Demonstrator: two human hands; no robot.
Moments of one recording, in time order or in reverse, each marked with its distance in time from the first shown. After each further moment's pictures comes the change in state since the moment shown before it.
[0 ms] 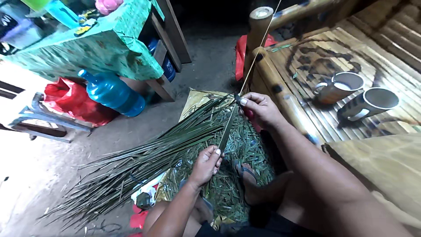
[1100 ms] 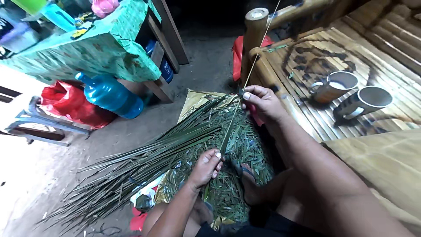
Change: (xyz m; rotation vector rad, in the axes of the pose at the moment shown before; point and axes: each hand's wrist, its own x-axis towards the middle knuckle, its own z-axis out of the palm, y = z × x) left_hand -0.002 -0.001 -0.001 -0.051 -0.091 -0.065; right_hand 0.005 -0.006 -0.014 0.021 -0.037 -0.041
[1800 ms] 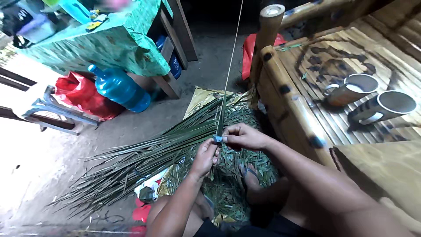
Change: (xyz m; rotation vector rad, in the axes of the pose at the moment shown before) left_hand 0.011 0.006 -0.007 -0.075 0.270 0.039; right_hand -0.034 0.036 0.067 -0.073 -0.502 0.320
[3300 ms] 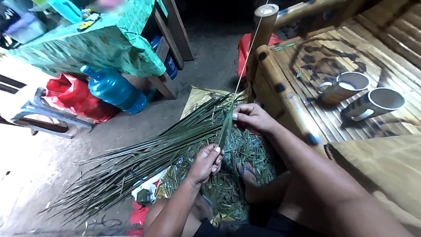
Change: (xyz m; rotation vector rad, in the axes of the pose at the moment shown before) left_hand -0.016 0.000 -0.001 -0.076 -0.226 -0.050; right_hand -0.003 -0.011 -0.042 -0.029 0.238 -0.269
